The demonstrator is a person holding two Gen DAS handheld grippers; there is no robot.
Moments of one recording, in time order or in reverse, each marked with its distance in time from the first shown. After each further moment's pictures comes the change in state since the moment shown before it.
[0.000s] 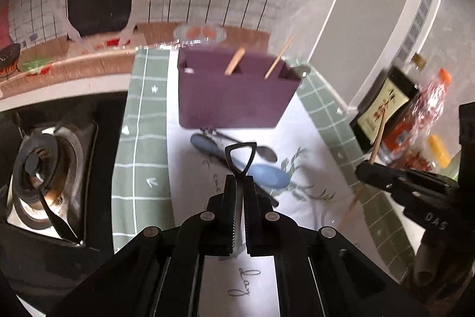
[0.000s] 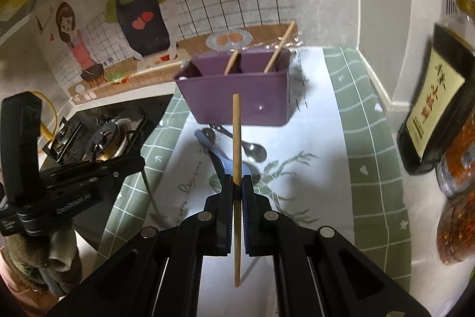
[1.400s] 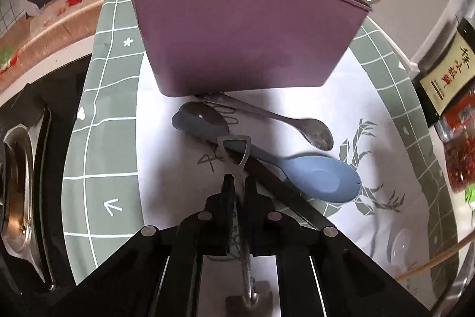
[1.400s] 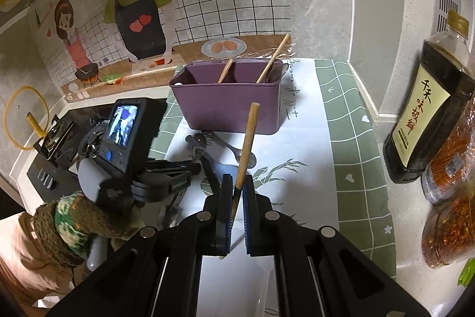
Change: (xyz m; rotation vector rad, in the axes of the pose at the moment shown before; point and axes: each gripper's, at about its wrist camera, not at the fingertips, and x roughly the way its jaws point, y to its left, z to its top) left arm 0.141 -0.001 0.003 0.042 0.256 0.120; right arm -0.011 0.005 -0.002 -0.025 -0.027 -0.063
